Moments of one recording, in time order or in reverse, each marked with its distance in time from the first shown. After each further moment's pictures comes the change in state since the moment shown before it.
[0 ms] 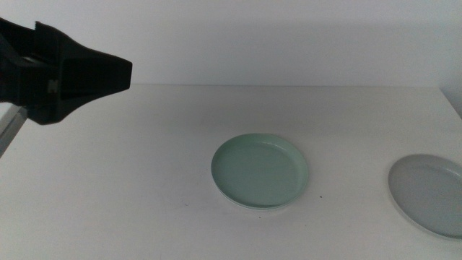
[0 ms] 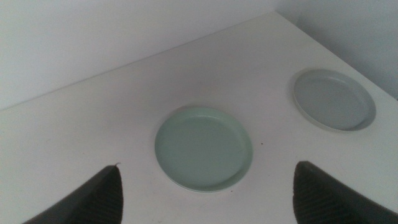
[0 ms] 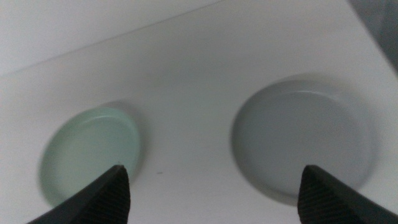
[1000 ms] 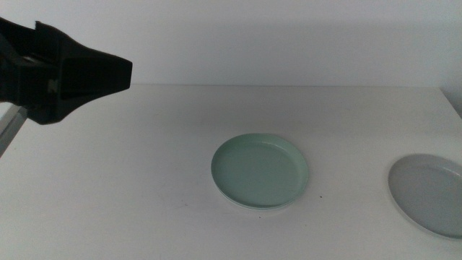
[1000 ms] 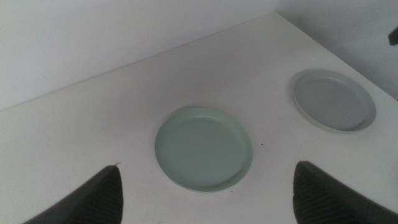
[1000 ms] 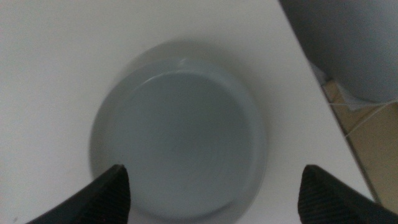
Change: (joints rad) left arm 0.000 0.000 0.000 0.000 -0.002 0.000; right arm -0.311 0.710 -0.328 -0.015 0.108 -0.143
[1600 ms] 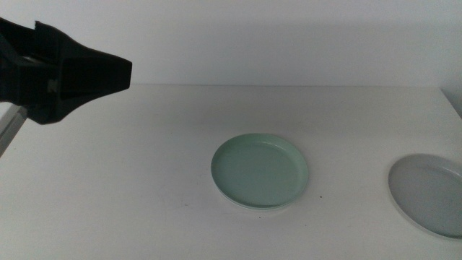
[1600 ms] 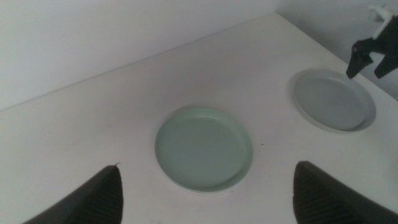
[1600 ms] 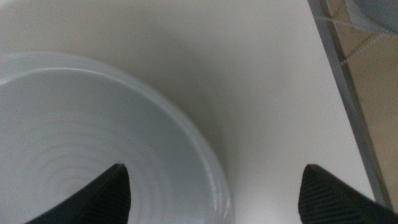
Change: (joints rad) left arm 0.000 0.000 0.000 0.000 0.000 0.000; right arm -0.044 0.576 -0.254 -0.057 0.098 -0.030
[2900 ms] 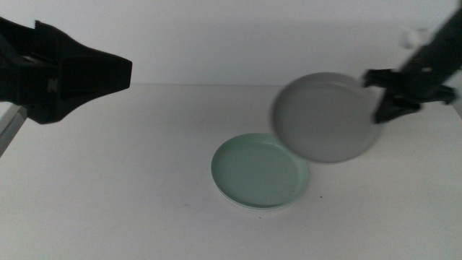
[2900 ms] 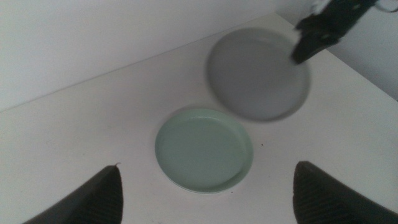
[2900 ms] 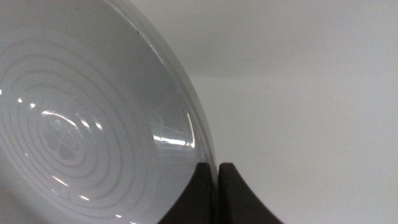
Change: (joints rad) left arm 0.000 0.000 0.000 0.000 -0.002 0.000; right arm 0.501 -0.097 -0.235 0.135 0.128 0.082
